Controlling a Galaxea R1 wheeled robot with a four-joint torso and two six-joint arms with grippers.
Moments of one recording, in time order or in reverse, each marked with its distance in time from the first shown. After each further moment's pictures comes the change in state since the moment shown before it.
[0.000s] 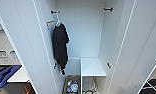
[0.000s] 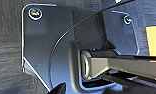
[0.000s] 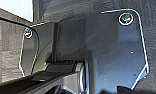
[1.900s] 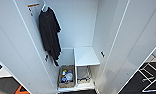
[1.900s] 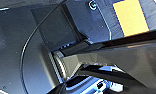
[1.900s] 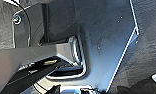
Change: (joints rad) left arm -0.051 0.023 0.041 0.210 -0.099 0.086; right arm -0.005 0.000 0.000 0.000 0.014 0.000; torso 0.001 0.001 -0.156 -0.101
